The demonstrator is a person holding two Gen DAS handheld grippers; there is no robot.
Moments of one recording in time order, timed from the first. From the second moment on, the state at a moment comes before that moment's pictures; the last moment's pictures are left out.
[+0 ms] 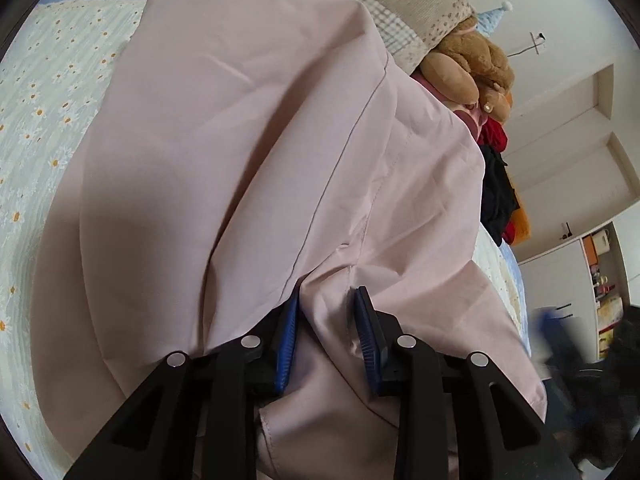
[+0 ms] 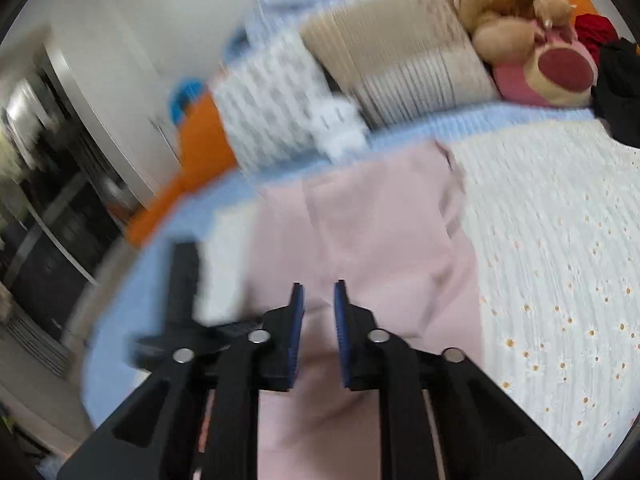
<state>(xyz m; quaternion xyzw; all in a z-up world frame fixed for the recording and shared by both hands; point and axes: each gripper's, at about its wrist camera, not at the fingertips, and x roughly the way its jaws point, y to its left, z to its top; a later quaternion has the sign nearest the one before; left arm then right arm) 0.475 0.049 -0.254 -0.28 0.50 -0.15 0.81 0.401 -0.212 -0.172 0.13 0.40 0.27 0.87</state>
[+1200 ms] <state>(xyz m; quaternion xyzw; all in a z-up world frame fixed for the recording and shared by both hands) 0.529 0.073 -0.180 -0.12 0.44 -0.10 0.89 0.485 -0.180 -0.206 -0.10 0.32 0.20 0.92</state>
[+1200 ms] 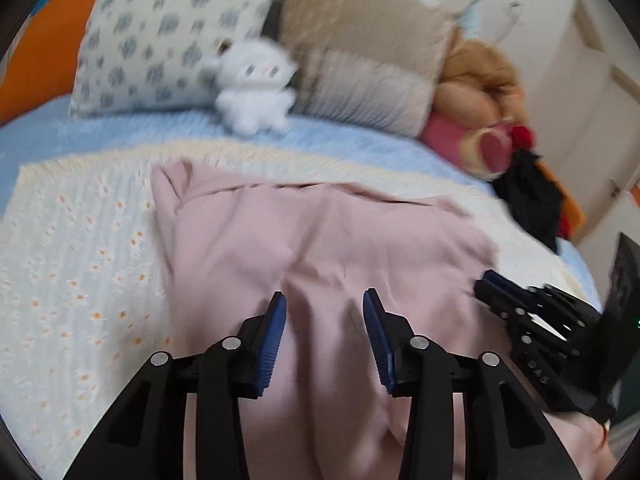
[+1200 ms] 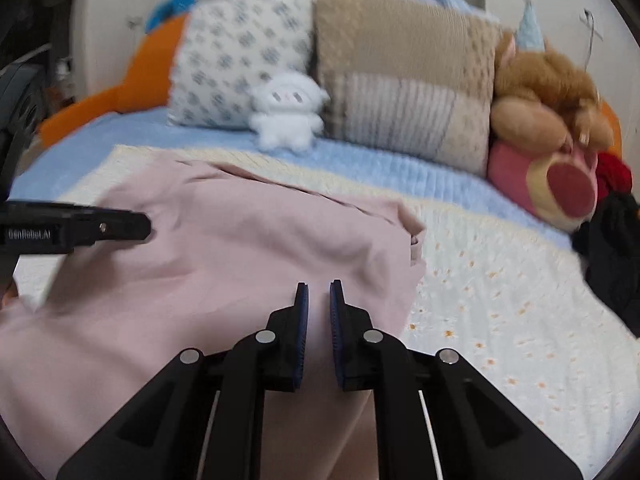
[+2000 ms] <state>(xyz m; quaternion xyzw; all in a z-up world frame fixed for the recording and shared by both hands) 0.388 0.059 -0.215 -0.07 0.46 -0.15 0.87 0.336 -0.144 -0.241 -0.23 0.31 0.24 0.89</state>
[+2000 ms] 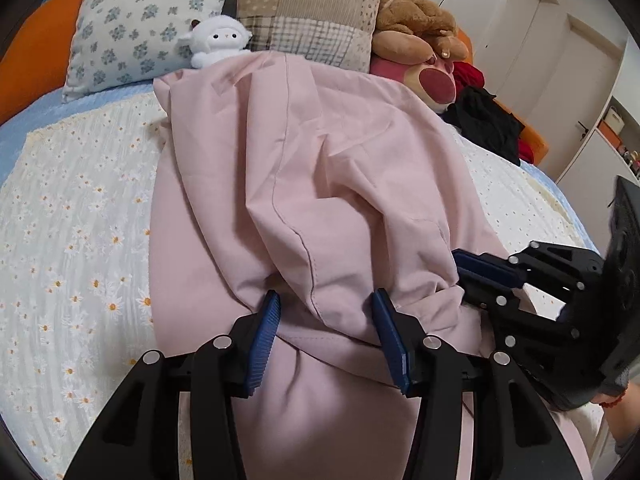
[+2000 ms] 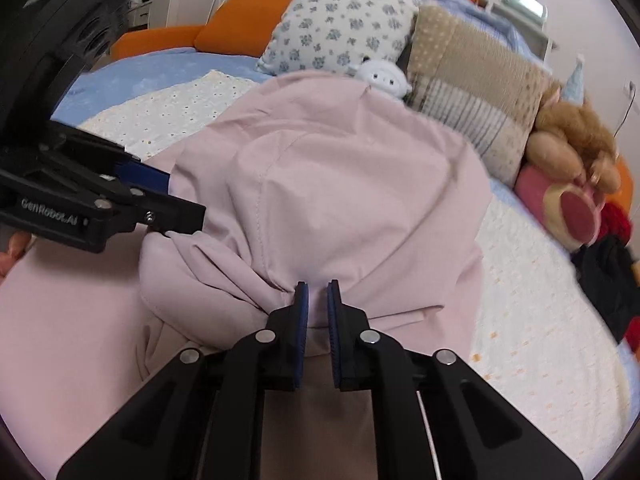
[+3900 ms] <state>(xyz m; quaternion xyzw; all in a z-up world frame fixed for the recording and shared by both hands) 0.162 0.073 -0.065 -0.15 0.50 -0.19 0.83 0.104 -0.286 -0.107 -0.11 0.31 0.27 0.91</state>
